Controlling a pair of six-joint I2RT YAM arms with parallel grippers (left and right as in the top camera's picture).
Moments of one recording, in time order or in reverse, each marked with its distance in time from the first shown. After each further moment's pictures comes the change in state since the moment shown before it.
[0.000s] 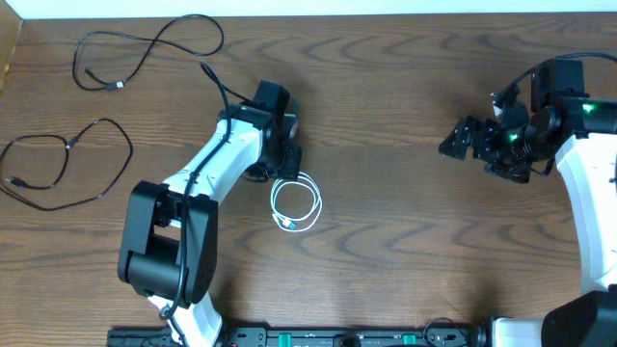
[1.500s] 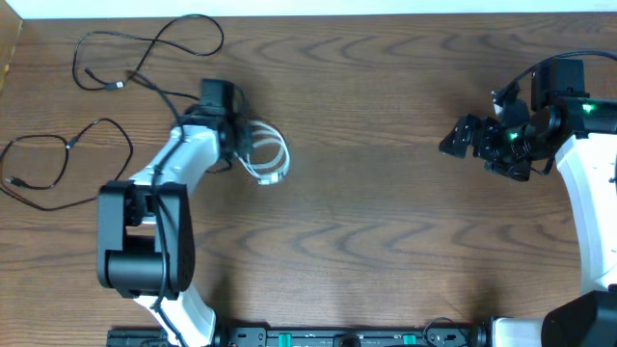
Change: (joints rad) left arm 0.245 0.000 -0.107 0.383 -0.180 -0.143; right arm 0.000 0.000 -0.001 0.018 0.003 0.000
